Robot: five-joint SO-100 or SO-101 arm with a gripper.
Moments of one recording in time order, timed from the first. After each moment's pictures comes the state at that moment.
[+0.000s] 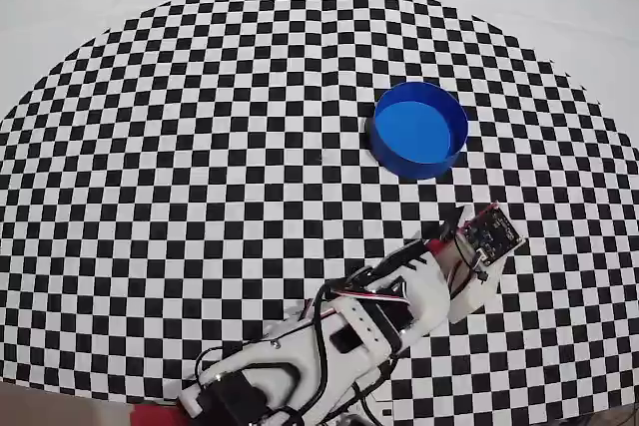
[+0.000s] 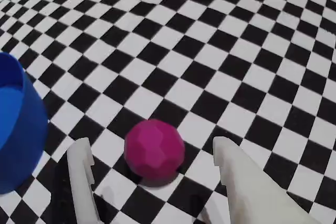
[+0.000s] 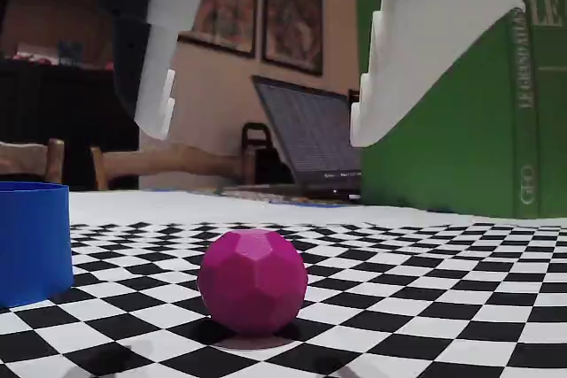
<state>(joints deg) 57.1 147.2 177.4 -0.3 -89.2</state>
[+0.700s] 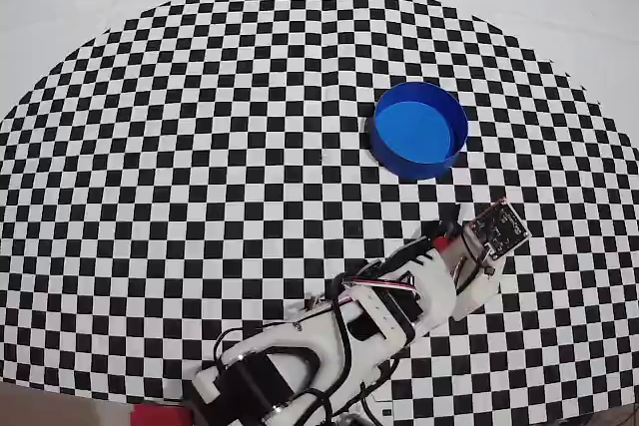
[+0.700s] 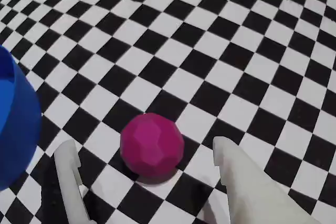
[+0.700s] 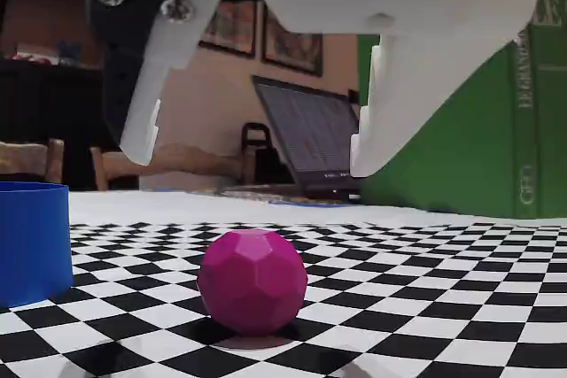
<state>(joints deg) 57.1 136.2 173.3 -4.3 -89.2</state>
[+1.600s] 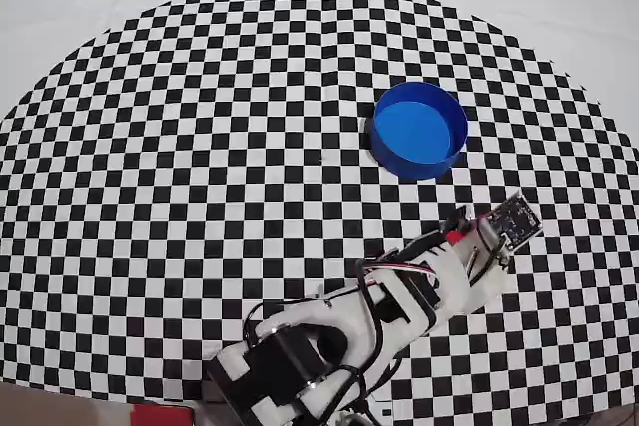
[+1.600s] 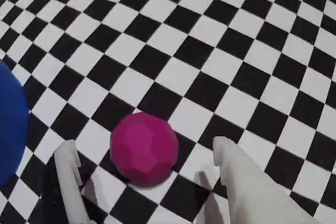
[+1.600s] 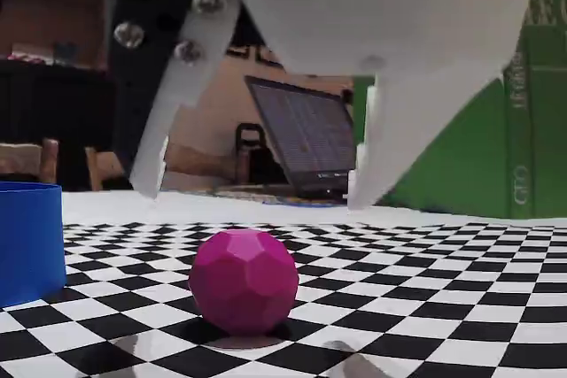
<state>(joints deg) 57.7 123.9 165.7 -4.4 -89.2</state>
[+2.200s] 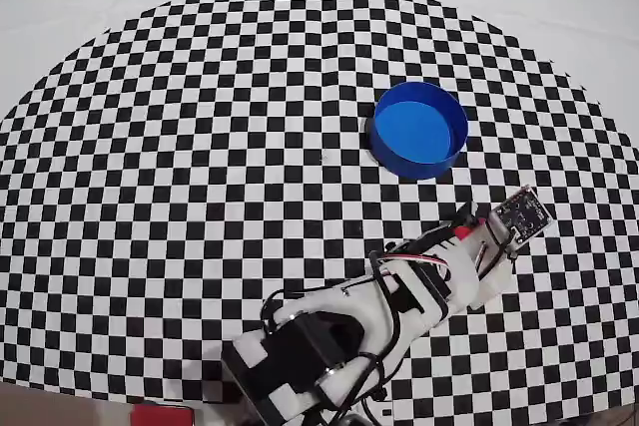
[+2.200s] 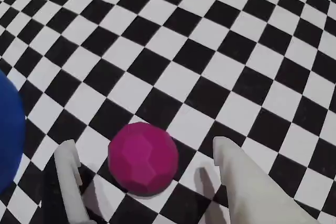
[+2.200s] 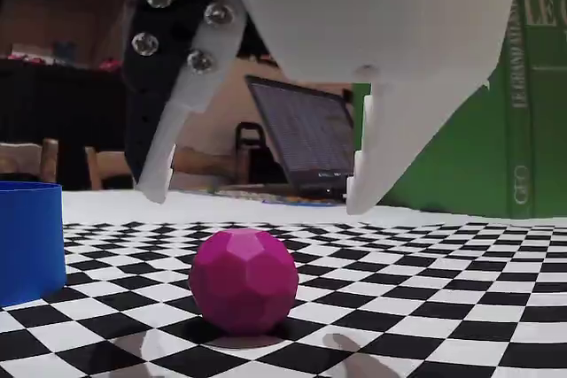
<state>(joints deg) 57.7 117.4 160.6 -3.7 -89.2</state>
